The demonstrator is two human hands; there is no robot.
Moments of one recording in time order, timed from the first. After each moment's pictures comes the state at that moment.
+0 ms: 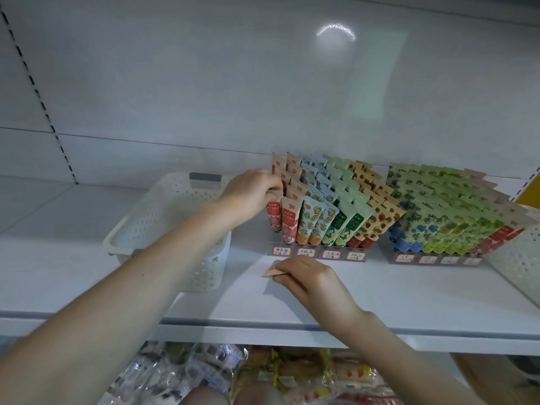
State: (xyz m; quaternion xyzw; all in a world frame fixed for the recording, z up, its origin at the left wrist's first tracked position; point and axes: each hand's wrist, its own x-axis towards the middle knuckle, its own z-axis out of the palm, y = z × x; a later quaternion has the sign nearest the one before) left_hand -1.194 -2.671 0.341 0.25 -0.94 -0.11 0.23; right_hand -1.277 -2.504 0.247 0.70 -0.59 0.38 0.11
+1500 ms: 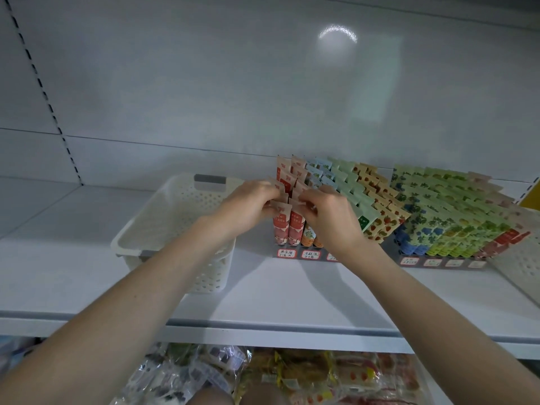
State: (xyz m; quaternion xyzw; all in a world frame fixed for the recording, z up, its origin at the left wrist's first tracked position) left_hand -1.180 -2.679 0.322 0.14 -0.94 -0.12 0.28; right_hand -1.299 -2.553 0.332 0.59 -0.73 0.31 0.14
